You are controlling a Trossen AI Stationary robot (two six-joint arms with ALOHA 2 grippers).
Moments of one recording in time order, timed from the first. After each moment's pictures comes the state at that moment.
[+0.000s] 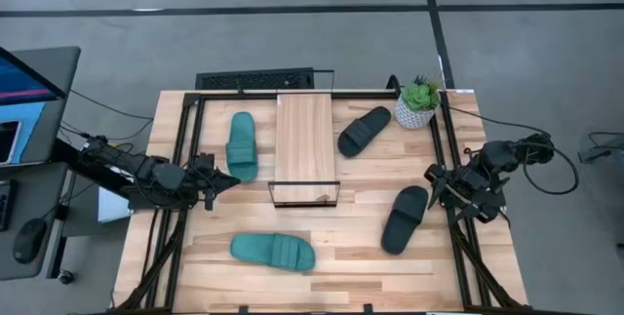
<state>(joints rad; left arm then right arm) -0.38 0.07 0.11 -0.35 -0.45 -0.64 0.38 0.01 0.34 -0.36 -0.44 0.02</state>
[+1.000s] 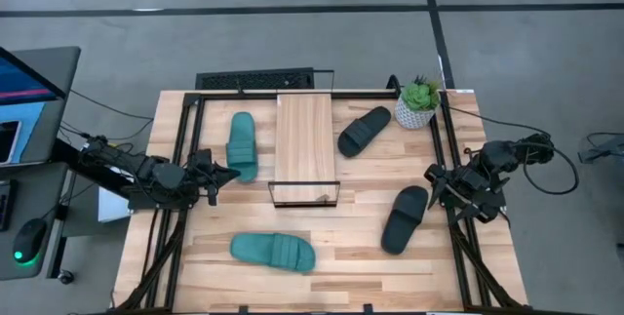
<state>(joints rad) -0.38 0.07 0.11 -0.33 -0.58 -0.60 0.38 0.01 0.34 -0.36 -0.44 0.02</state>
